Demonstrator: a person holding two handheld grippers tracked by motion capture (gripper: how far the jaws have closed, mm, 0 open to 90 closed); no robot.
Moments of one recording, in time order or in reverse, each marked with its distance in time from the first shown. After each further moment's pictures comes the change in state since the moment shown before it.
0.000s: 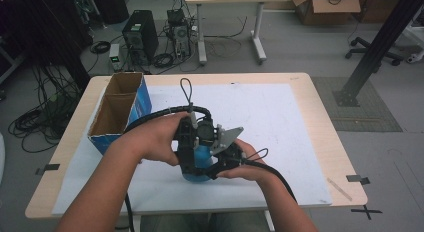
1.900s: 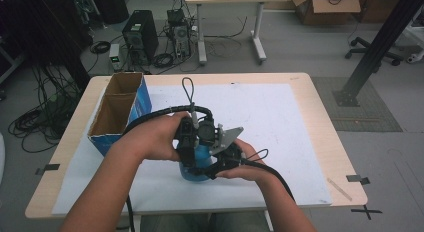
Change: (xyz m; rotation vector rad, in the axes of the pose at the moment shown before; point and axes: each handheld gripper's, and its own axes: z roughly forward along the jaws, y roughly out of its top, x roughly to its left) left arm -0.002 0.001 -0.004 0.016 0.047 0.017; right arm 0.001 0.004 0.000 -0.010 -0.013 -0.015
